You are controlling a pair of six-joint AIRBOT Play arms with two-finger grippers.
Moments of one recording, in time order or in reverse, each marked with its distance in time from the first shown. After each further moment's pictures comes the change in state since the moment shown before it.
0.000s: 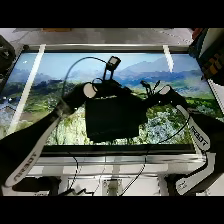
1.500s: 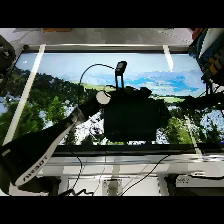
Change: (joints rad) left arm -0.127 -0.082 0.000 -0.505 0.129 -0.010; right arm -0.603 0.233 -0.058 -0.040 0.286 -0.072
